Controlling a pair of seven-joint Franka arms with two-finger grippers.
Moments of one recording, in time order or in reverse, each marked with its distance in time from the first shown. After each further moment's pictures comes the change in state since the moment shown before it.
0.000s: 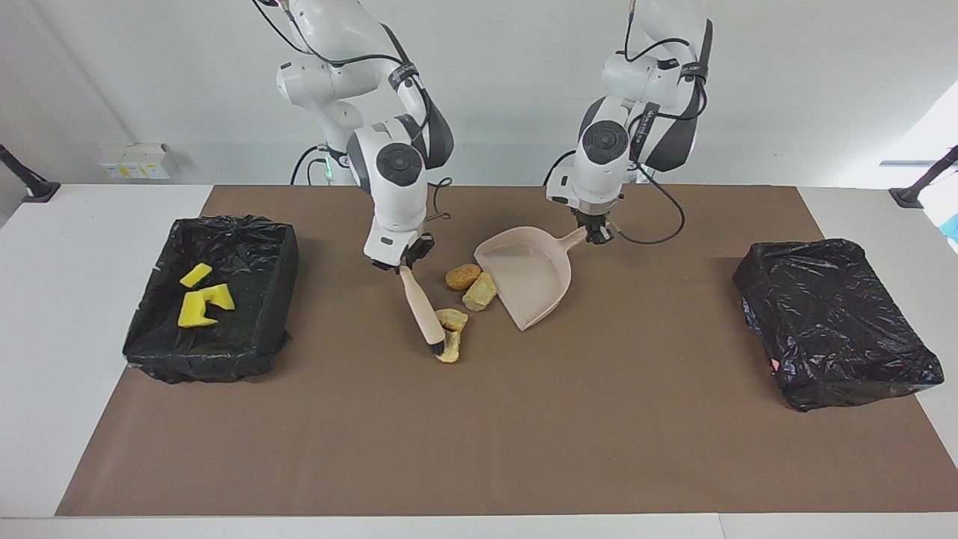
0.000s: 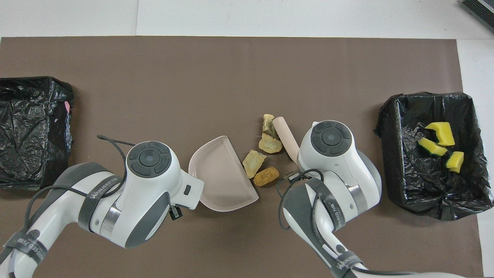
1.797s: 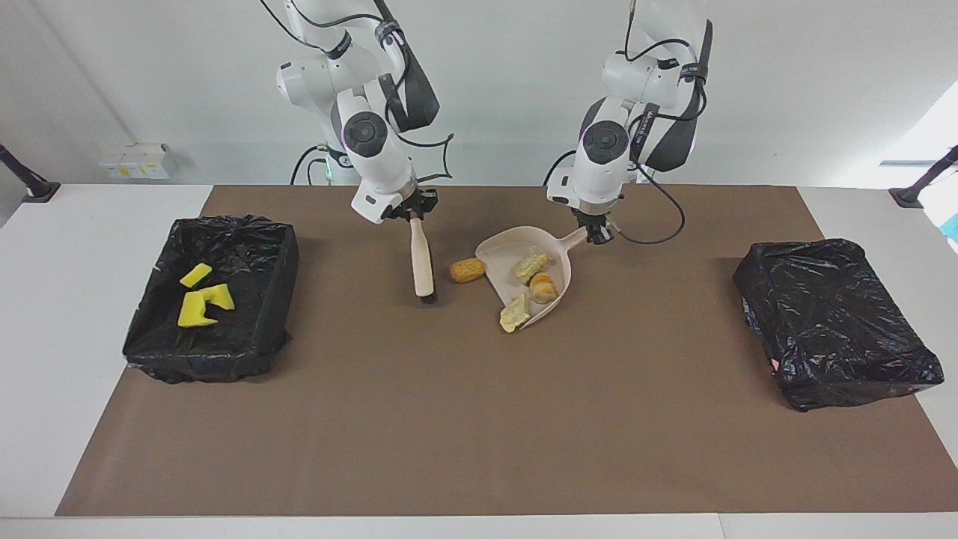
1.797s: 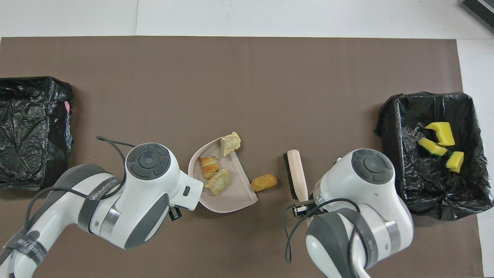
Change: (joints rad) left arm -0.001 -0.005 0.003 -0.013 0.004 0.011 0.001; right arm -0.009 -0.255 -0.004 -0.263 0.278 -0.085 0.158
